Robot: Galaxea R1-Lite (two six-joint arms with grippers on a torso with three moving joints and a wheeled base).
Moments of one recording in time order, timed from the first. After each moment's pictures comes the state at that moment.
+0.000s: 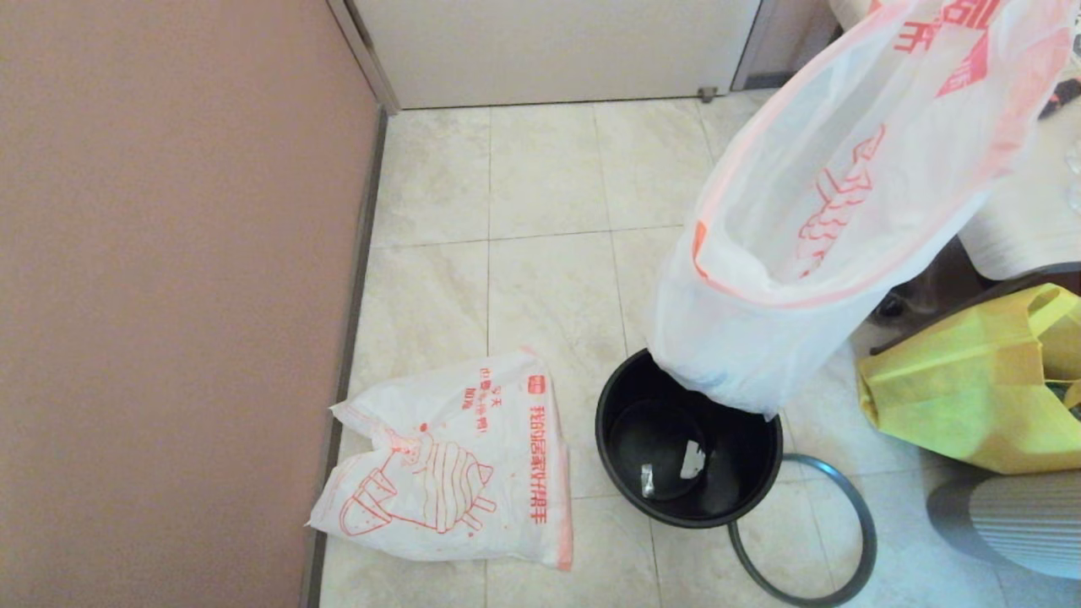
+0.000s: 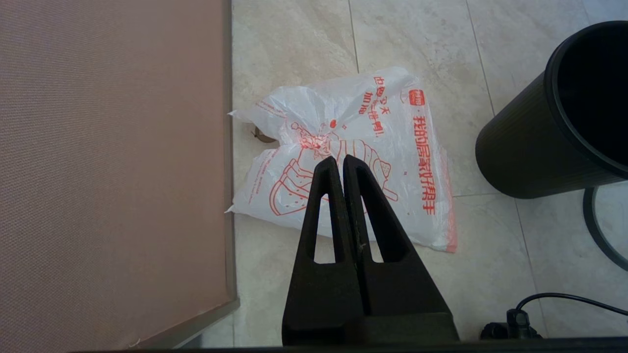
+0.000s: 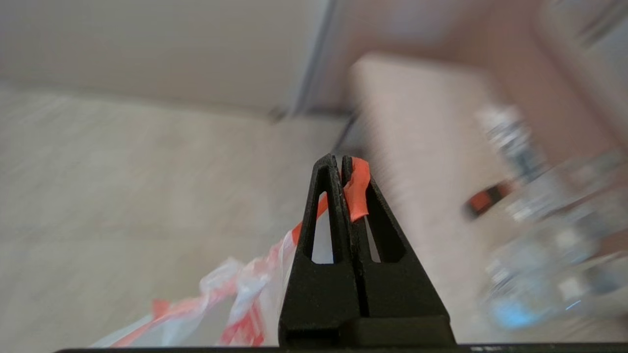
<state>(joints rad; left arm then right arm) 0.00 0.00 0.00 0.00 0.00 -0.01 0.46 1.59 -2.00 -0.08 -0.58 -0.46</state>
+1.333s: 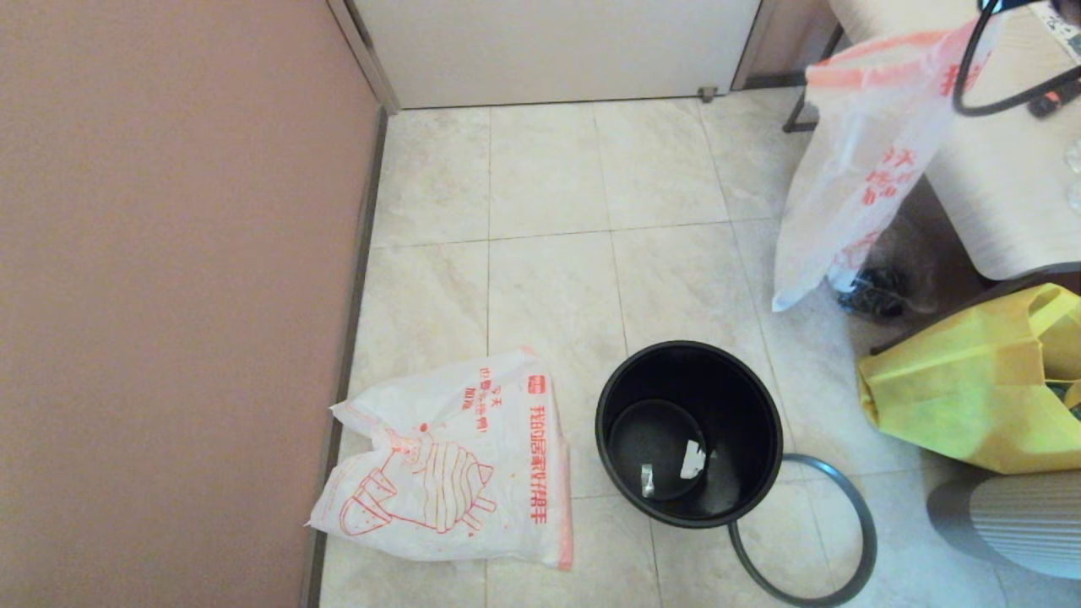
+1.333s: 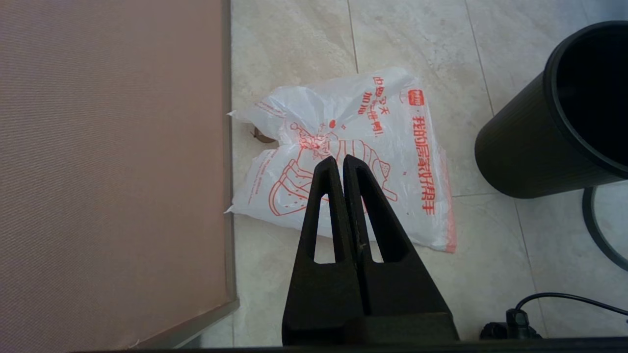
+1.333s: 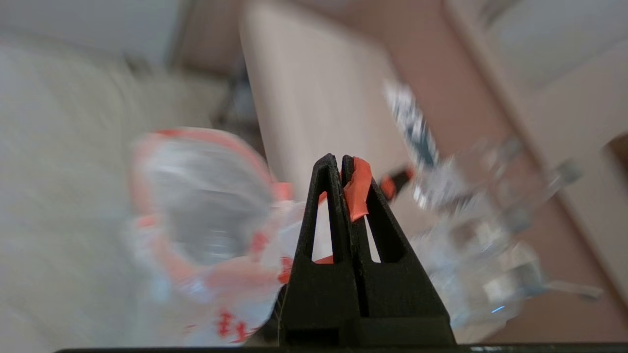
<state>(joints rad) 0.00 0.00 0.00 0.00 0.00 -0.01 0.17 1.84 -1.98 -0.31 -0.55 -0.59</state>
